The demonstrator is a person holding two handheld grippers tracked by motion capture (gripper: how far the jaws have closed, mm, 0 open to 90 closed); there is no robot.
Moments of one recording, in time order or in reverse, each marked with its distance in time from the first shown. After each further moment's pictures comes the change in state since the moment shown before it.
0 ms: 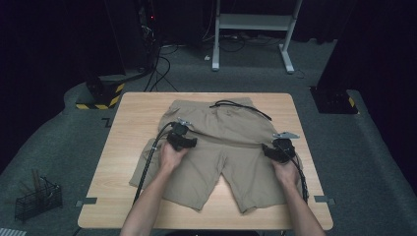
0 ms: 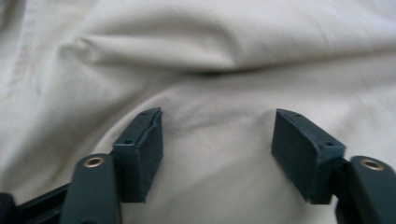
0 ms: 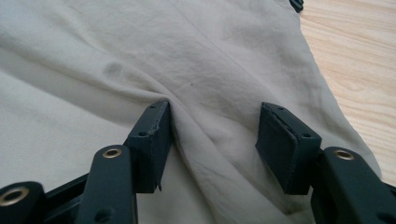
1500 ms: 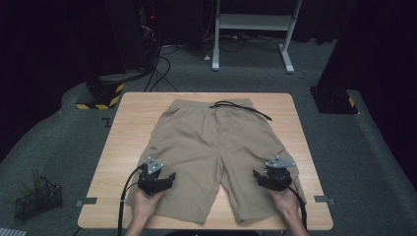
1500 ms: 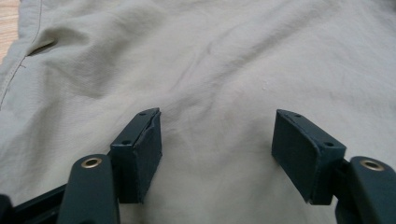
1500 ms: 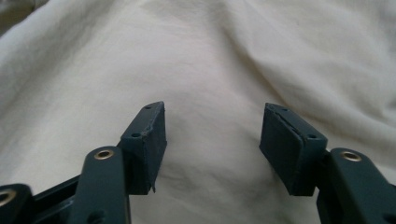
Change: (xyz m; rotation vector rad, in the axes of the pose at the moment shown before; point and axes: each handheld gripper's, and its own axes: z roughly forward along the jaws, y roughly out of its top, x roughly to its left) left arm -0.016 -0.141 -0.097 -0.153 0.019 -0.052; right arm 0.055 -0.056 -0.060 -0.011 0.155 -0.128
